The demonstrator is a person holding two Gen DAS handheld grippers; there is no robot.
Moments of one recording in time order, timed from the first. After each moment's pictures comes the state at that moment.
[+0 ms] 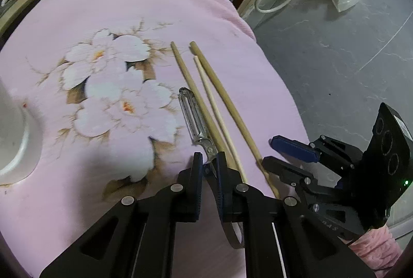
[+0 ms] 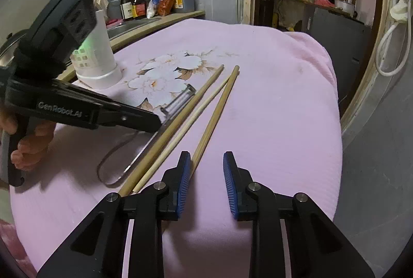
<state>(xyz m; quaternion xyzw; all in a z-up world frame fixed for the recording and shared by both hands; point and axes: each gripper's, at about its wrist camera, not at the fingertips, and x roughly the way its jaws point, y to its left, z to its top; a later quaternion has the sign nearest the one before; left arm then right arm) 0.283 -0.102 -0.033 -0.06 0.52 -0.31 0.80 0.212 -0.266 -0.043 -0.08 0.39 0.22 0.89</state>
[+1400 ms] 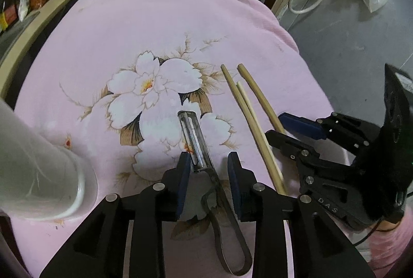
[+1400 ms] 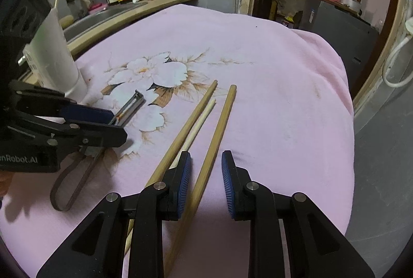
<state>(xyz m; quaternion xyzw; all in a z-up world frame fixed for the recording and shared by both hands) 0.315 -0.098 -0.026 0.00 0.52 -0.22 0.82 0.294 -0.227 -0.048 -0.12 0.43 0.19 0.87</state>
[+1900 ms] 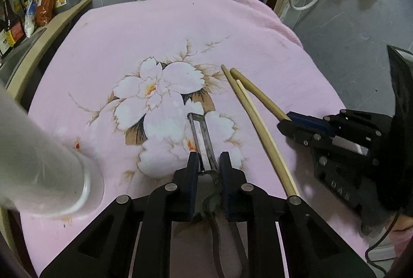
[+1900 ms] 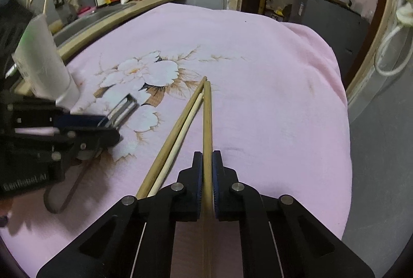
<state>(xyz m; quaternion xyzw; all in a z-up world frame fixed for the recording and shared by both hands) 0.301 -0.099 -0.031 0.04 0.50 -0.20 0.84 0.294 -0.233 -0.048 -0.09 0.44 0.16 0.88</state>
